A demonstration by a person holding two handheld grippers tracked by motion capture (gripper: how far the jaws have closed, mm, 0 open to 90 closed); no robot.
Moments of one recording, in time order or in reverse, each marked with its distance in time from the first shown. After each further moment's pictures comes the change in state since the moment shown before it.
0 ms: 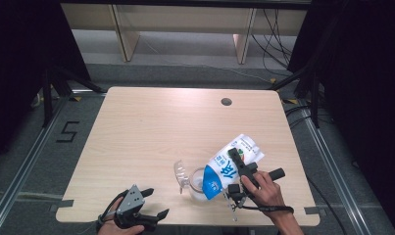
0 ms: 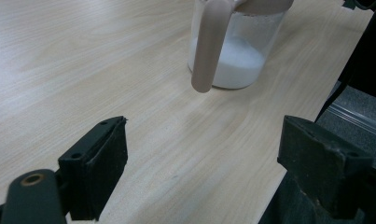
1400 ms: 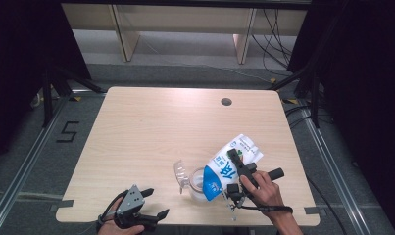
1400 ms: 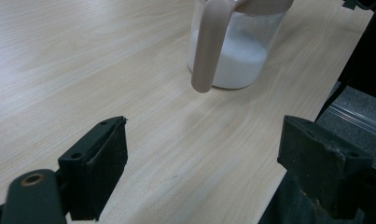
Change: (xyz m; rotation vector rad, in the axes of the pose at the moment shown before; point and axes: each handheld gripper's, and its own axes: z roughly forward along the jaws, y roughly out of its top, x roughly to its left) left arm 0.000 0.000 0.000 0.000 0.000 -0.001; right arm 0.001 0.001 0.000 0.022 0.021 0.035
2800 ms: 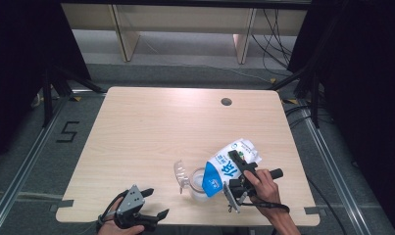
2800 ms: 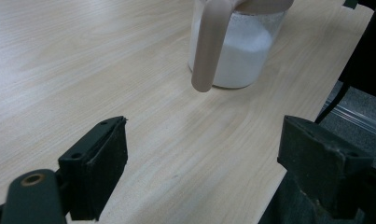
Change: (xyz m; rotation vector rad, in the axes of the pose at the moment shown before) left arm 0.001 0.000 0.000 0.001 -0.002 0.007; right arm -0.001 -0.008 0.007 -0.029 0.142 0.219
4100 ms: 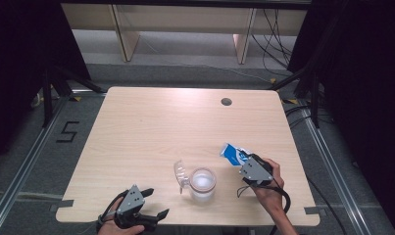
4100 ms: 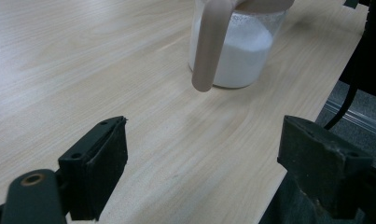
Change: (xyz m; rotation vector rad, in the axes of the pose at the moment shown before) left arm -0.001 -0.001 0.001 -0.002 -0.007 -0.021; right arm 0.000 -0.051 0.017 -0.086 0.267 0.825
